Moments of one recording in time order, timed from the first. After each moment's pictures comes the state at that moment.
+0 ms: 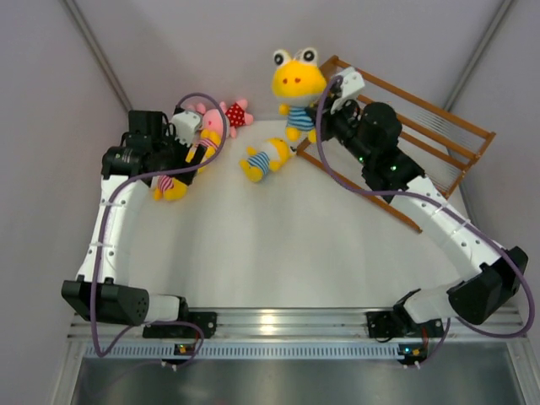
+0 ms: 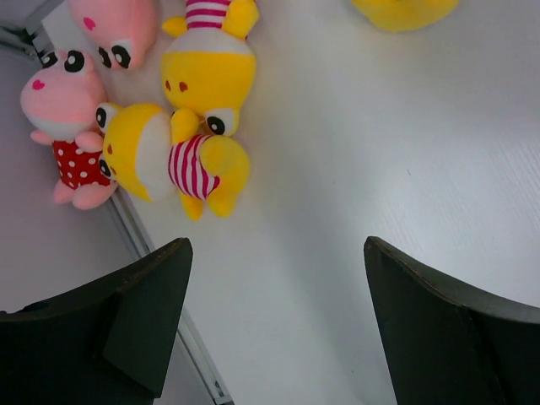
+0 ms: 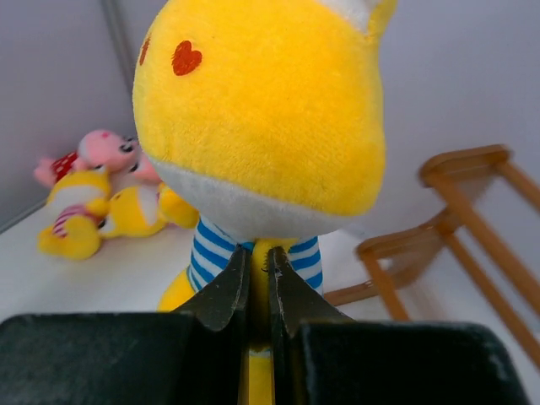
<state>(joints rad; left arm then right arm) -0.09 1.35 1.60 -0.99 0.12 0.43 0.62 1.38 1.40 0.00 -0.03 -0.04</state>
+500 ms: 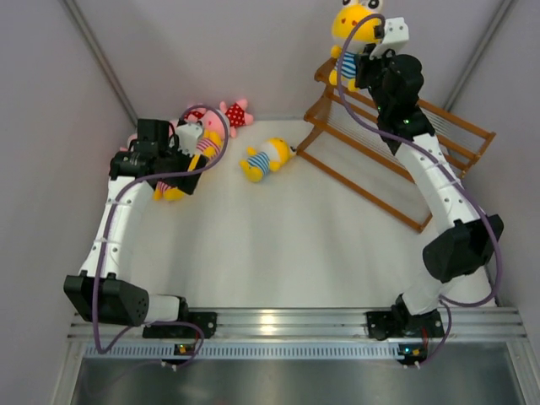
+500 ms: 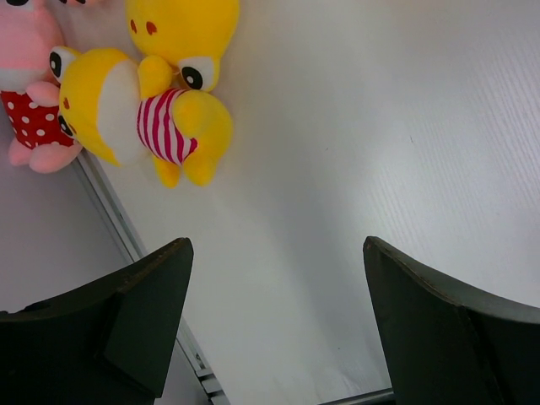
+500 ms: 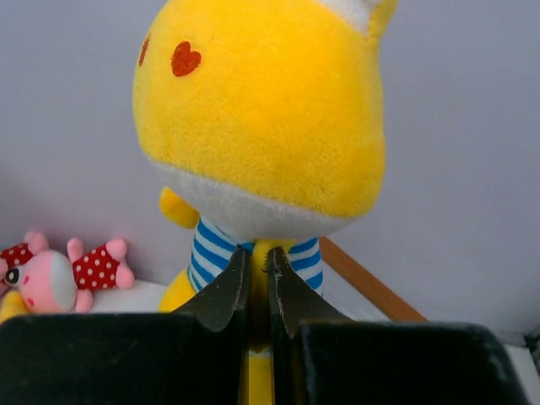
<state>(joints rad) -0.09 1.35 1.49 -1.00 0.06 0.39 0.31 1.64 1.77 0.04 0.11 -0.04</state>
